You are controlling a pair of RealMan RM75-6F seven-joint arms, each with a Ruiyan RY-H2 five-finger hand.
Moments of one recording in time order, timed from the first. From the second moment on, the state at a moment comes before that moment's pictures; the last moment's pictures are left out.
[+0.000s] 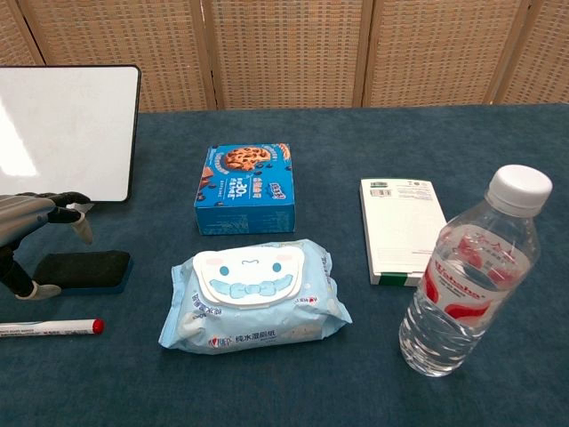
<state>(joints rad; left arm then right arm) -0.47 -1.49 -0.09 -1.65 0.95 1.12 0.69 0.08 -1.11 0.06 -1.63 -1.50 1.46 -0.07</state>
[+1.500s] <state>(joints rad) -0.49 -1.52 -0.08 -1.63 1.01 1.22 0.63 0.08 -1.11 0.05 -1.64 -1.51 1.47 -0.08</state>
